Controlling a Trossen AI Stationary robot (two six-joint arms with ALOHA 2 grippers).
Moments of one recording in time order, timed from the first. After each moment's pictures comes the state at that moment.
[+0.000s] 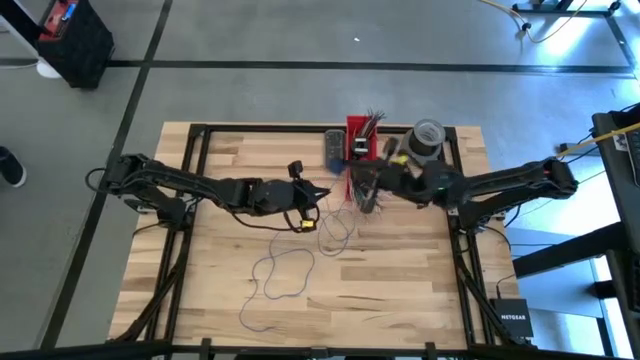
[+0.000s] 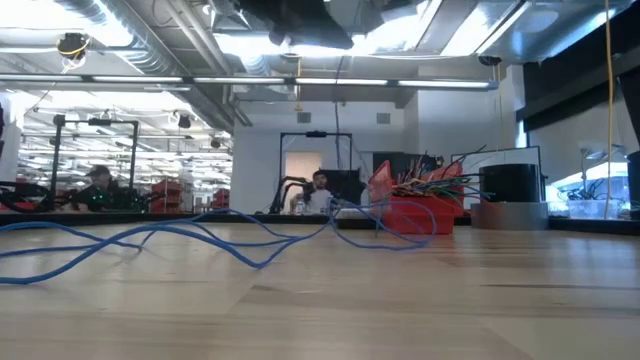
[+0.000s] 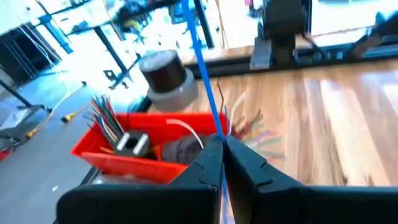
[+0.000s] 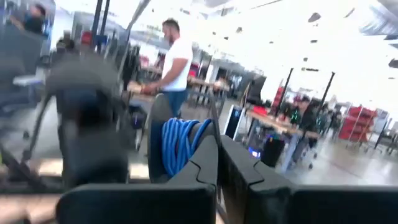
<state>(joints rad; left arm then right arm) -0.10 1.56 1.07 0.03 -0.47 0.12 0.11 1.16 0.83 0.60 0.40 -0.35</state>
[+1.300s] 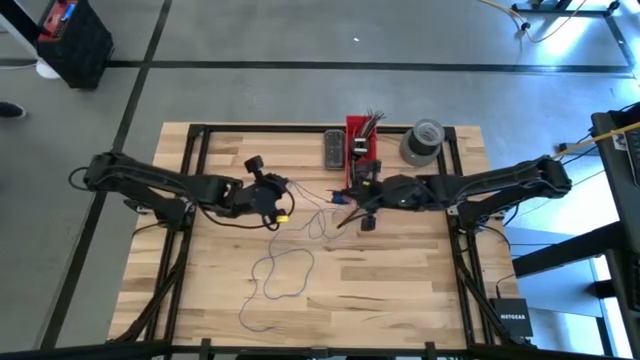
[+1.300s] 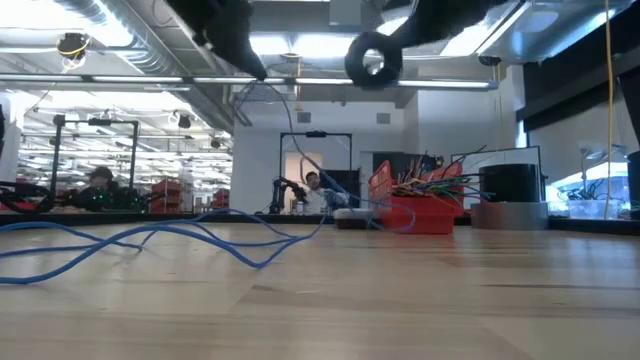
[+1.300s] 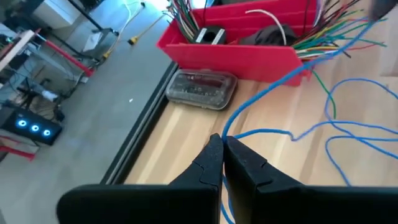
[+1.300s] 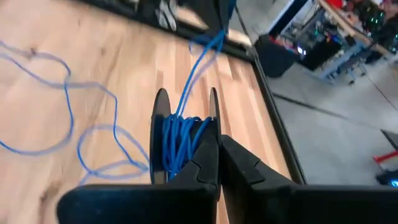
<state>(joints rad) -0.16 1.30 1.04 -0.52 -0.81 -0.10 0.11 1.25 0.91 -0.11 0.36 -0.29</state>
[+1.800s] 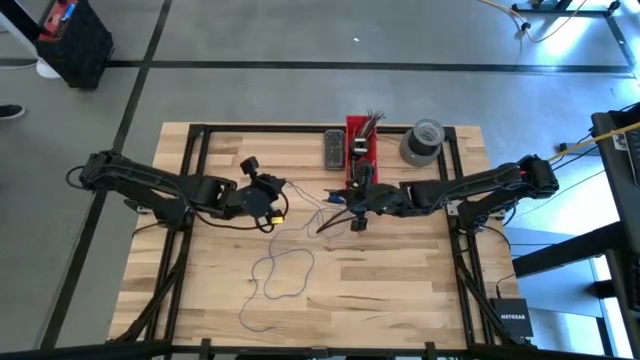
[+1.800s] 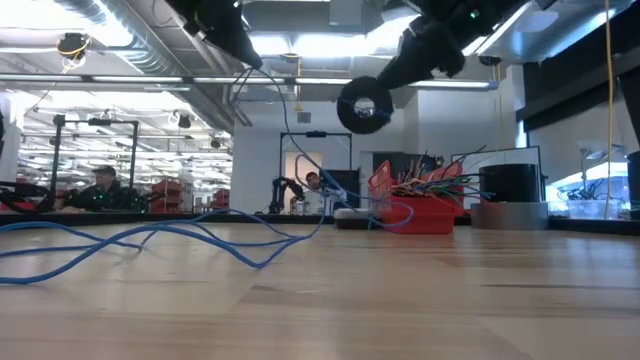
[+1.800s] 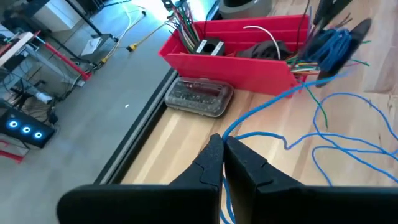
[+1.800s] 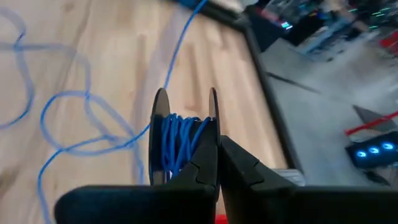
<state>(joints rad) -0.19 1.25 1.03 -0.51 -0.83 -0.14 0.11 1.38 0.91 -0.08 0.47 -0.28</state>
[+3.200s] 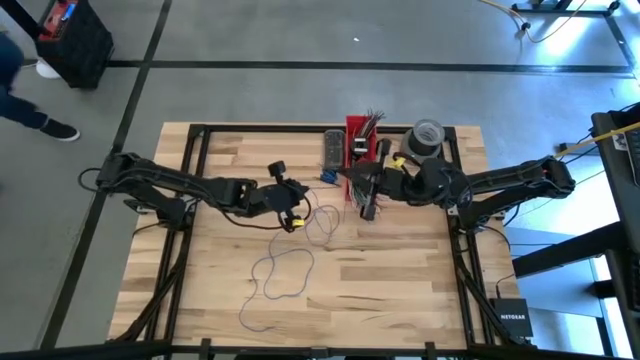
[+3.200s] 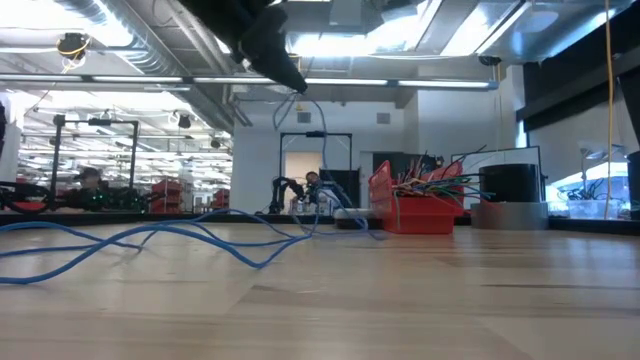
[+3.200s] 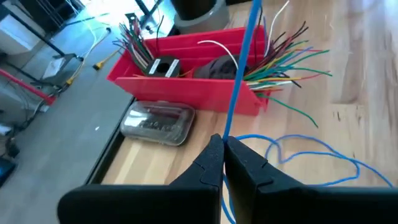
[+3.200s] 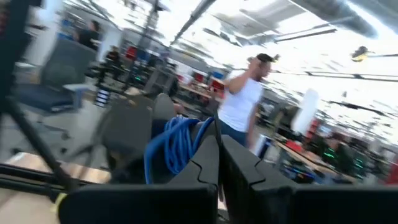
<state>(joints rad) -0.09 1.44 1.02 -0.24 -0.63 0.04 0.11 1.21 0.90 0.59 0.20 -0.43</state>
